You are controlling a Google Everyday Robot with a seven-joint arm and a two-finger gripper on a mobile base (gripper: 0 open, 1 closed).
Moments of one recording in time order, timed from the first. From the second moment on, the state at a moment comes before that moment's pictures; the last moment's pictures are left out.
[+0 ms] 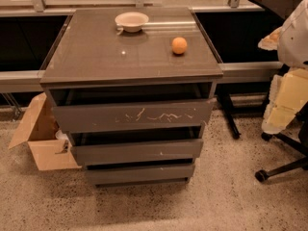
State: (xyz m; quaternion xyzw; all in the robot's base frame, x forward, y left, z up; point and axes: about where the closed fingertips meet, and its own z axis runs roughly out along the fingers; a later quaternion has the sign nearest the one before) arm 0.438 -0.217 0.976 -0.60 0.78 -0.03 0.16
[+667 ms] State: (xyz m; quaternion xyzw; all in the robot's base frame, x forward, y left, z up) arm 0.441 -0.209 0.953 -0.62 0.77 -0.02 0.16
